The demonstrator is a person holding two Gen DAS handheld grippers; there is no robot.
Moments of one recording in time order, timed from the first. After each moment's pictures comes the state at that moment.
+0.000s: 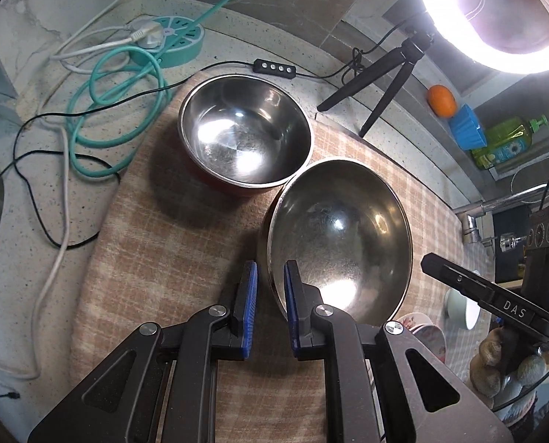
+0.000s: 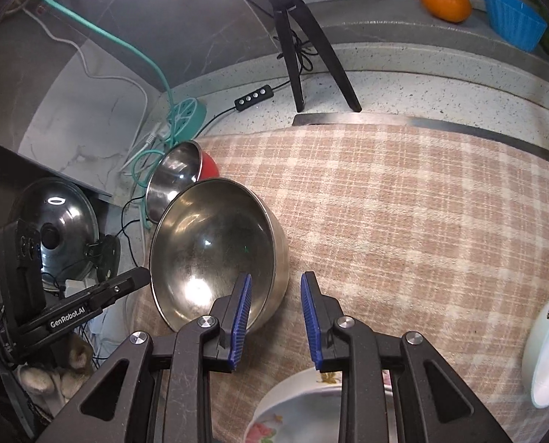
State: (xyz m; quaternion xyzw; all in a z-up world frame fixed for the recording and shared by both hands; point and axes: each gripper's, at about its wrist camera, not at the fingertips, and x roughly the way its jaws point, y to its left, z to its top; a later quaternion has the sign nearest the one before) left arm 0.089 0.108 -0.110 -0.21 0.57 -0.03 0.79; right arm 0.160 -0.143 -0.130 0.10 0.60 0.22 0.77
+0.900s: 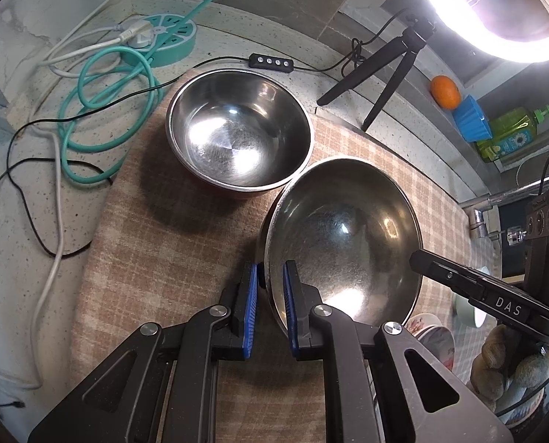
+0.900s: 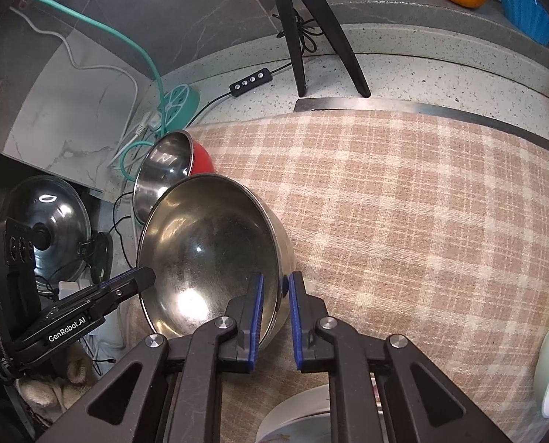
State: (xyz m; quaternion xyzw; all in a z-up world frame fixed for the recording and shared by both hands) left arm 0.096 0.102 -0.116 -0.19 0.58 -0.03 0.79; right arm 0.172 -0.128 -0.145 0.09 0.61 0.22 0.75
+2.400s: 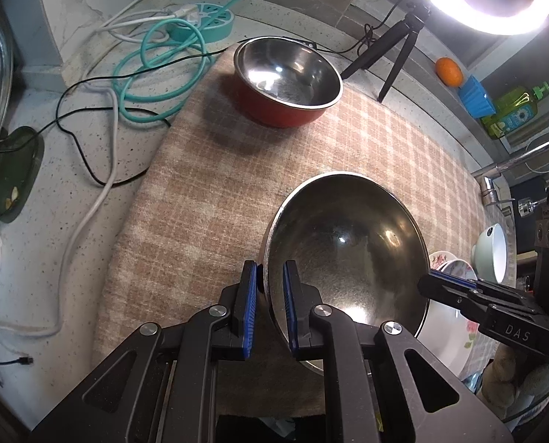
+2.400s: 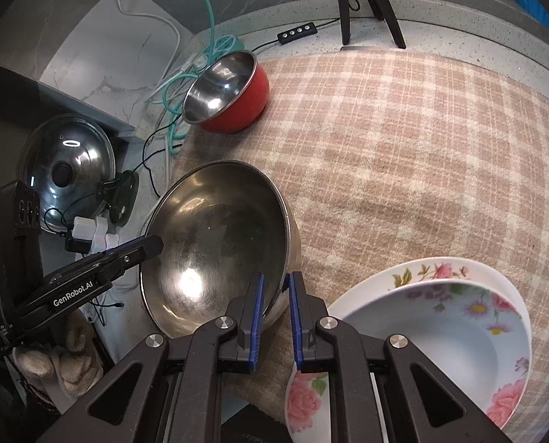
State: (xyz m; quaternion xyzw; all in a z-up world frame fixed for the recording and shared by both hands) left arm 0.013 0.113 -0.111 -0.17 0.58 0.00 0.79; right arm 0.082 -0.111 -0.150 0.07 0.63 0.27 0.73
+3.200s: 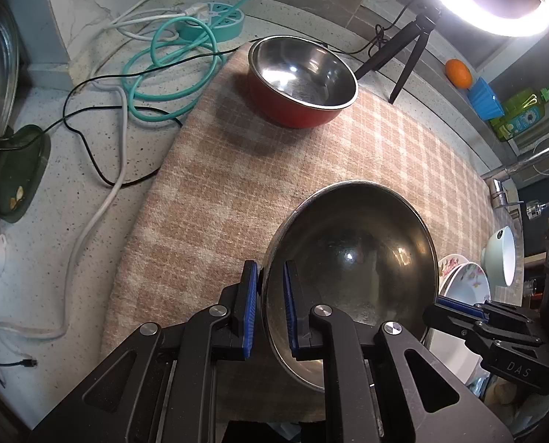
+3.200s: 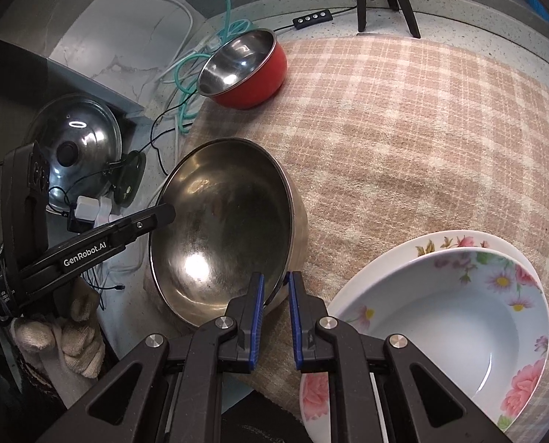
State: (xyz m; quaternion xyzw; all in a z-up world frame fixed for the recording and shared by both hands) left arm 0.013 0.116 -0.116 -0.17 0.58 0.01 0.80; right arm 0.062 -0.100 -0.151 0.05 0.63 0.28 0.72
